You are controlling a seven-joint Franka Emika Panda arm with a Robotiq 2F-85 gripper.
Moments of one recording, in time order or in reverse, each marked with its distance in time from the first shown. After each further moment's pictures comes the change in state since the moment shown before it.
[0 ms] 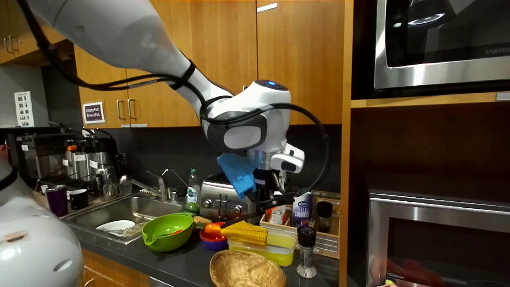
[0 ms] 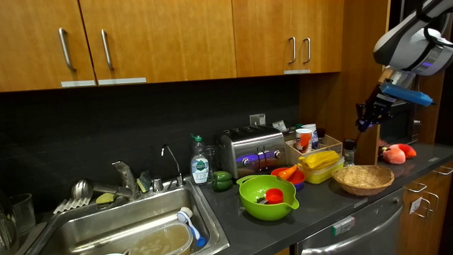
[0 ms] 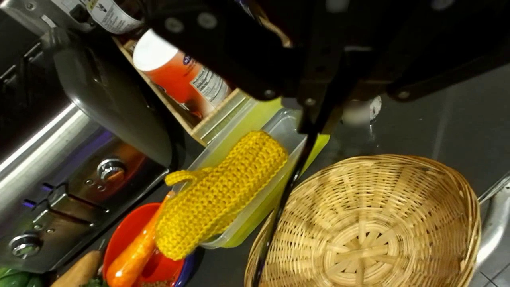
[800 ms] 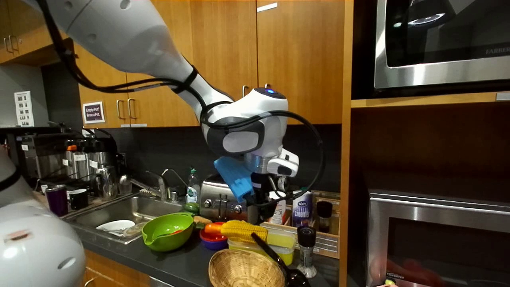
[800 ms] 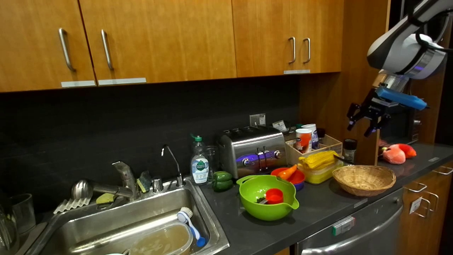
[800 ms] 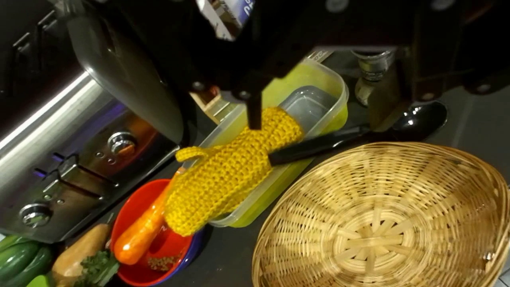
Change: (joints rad) arm 0.025 0.031 0.018 0.001 0.038 -0.009 -0.056
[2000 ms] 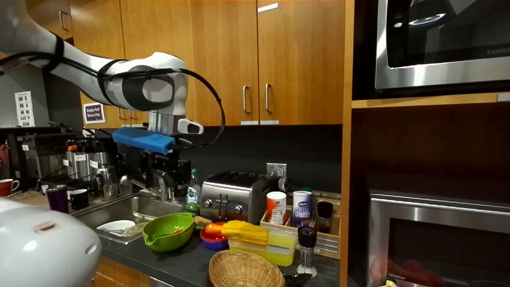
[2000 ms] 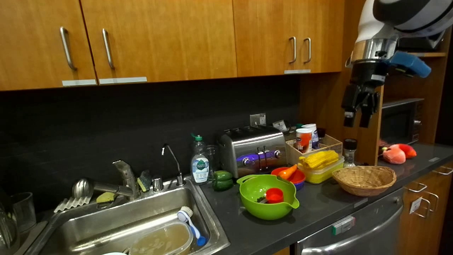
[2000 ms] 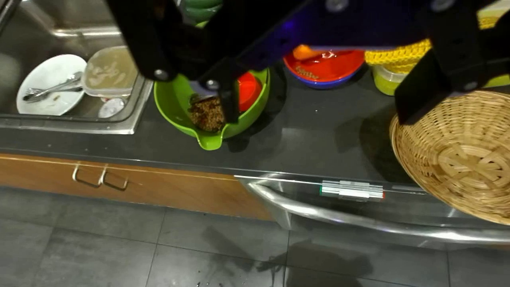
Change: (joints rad) arm 0.207 -0.478 0.351 -0.115 -0.180 -0.485 0.011
